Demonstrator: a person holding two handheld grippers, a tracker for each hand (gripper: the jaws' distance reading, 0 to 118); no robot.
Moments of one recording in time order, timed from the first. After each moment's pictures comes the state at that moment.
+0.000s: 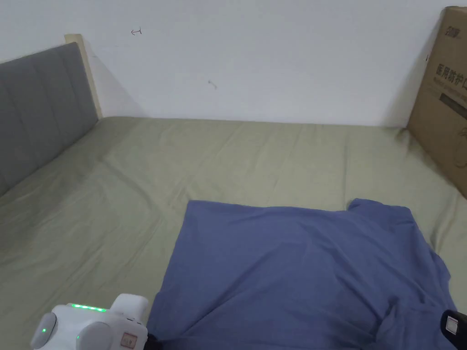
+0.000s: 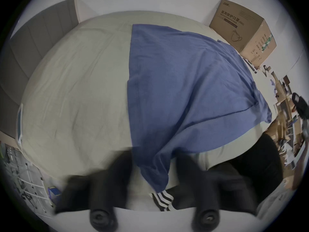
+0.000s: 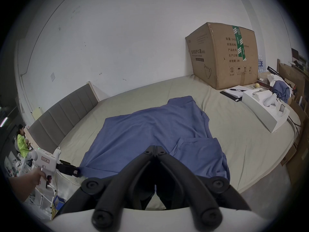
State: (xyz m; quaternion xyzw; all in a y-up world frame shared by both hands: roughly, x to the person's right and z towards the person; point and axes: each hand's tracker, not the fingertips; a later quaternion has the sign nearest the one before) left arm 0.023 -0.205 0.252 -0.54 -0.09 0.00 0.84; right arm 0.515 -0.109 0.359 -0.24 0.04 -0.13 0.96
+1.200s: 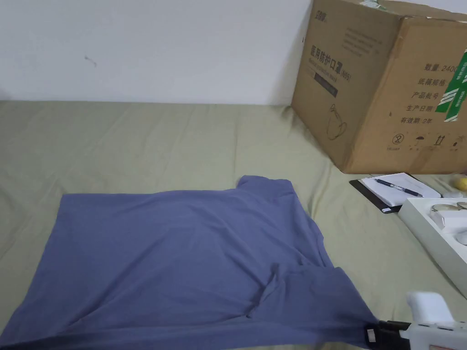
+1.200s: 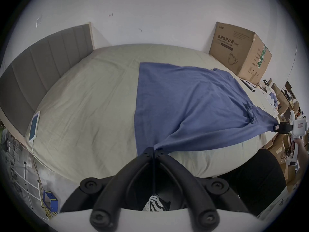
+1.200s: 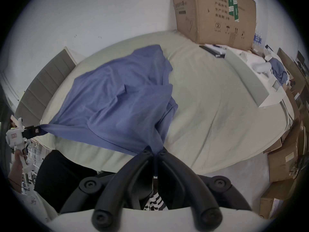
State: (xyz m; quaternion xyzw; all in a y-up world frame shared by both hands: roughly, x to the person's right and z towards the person) left arm 0.046 -0.145 0.301 -0.41 -0.06 0.02 0.91; right arm 0.634 -0.161 0.350 -0.44 0.01 -0.10 0.89
